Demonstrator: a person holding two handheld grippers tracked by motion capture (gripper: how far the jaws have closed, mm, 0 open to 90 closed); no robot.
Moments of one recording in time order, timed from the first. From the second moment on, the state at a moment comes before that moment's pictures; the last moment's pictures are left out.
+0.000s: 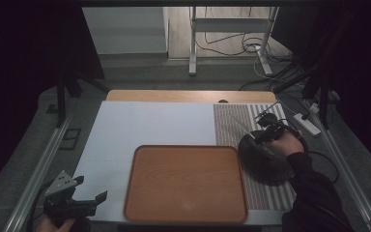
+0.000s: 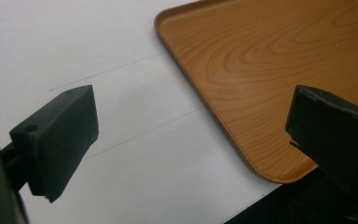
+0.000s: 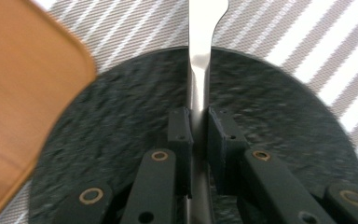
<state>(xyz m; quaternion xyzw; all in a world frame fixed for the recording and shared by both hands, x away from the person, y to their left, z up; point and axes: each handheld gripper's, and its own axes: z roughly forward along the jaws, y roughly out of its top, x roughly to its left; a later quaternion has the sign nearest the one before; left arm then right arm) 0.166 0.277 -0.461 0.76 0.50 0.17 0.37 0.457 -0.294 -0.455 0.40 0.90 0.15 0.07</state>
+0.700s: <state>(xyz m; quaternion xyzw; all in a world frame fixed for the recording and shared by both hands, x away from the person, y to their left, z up) 0.166 0.276 -0.461 0.76 0.50 0.17 0.37 0.380 -0.238 -0.455 0.33 0.93 0.17 0.05</state>
